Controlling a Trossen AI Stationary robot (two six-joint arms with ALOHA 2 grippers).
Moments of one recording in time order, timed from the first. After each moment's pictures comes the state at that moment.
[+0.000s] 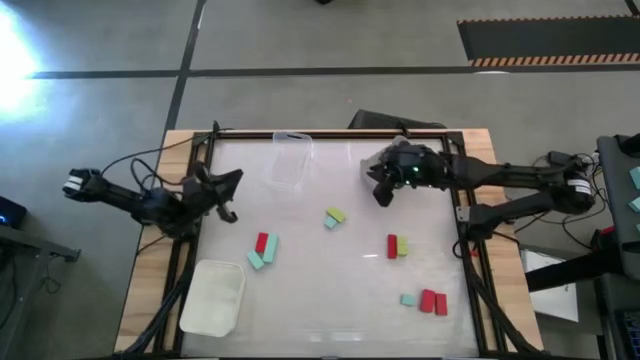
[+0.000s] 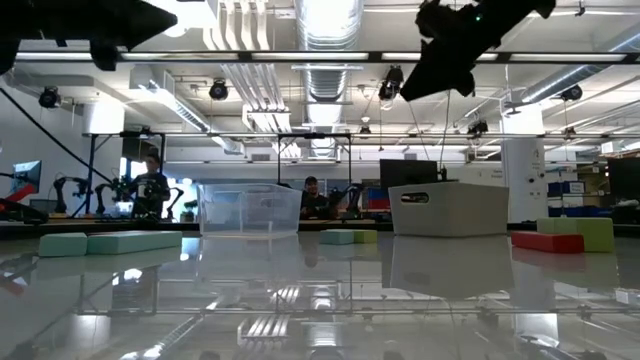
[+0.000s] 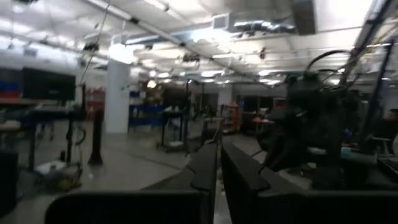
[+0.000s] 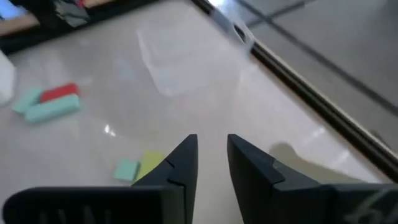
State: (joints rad) left arm -0.29 0.56 0.18 0.82 -0.84 0.25; right arm -0.22 1.15 0.91 -0.35 0.17 0.21
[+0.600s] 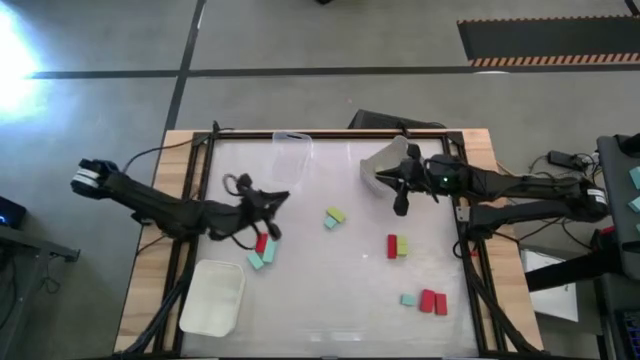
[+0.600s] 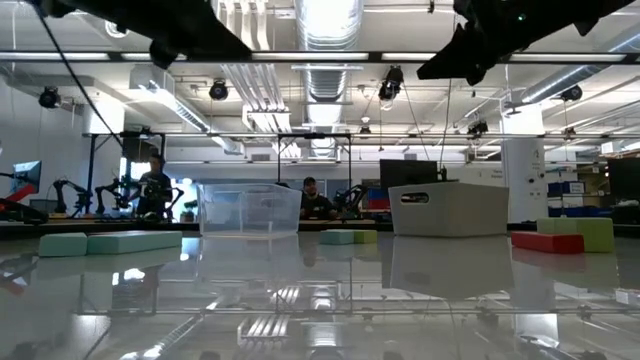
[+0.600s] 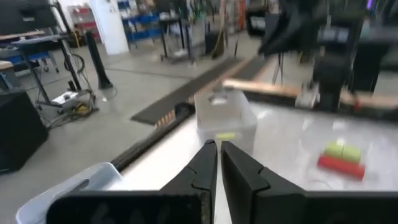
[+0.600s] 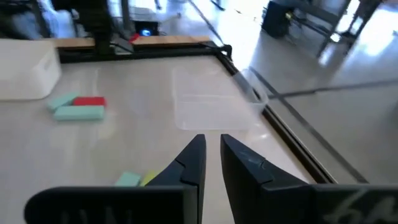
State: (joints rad) left arm -0.29 1.09 0.61 0.31 -0.86 -0.07; right arm -0.19 0.91 0.65 -0.06 0.10 -0.08
